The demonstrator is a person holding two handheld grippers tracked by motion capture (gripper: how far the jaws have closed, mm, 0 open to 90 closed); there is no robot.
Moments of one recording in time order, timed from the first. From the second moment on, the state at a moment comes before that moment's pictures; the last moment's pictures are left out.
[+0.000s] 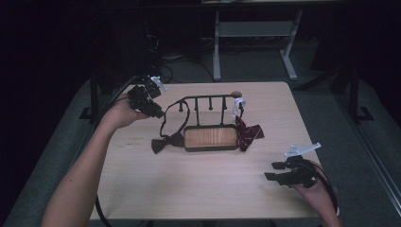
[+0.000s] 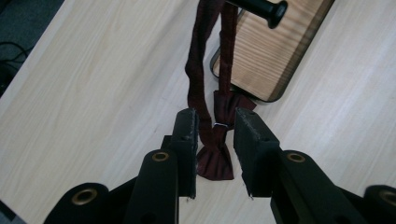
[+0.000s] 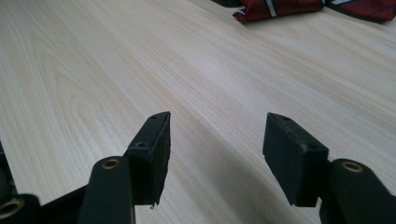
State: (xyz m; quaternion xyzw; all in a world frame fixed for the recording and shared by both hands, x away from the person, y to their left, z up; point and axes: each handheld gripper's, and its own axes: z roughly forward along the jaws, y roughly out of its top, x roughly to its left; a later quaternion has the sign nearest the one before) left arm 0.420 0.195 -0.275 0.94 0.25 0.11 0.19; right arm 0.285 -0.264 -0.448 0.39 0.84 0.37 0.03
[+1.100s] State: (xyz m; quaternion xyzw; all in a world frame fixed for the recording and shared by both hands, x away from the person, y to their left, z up) left arm 0.391 0.211 -0.298 0.95 0.24 0.10 0.19; right arm 0.286 -0.267 -0.448 0.40 0.84 0.37 0.04
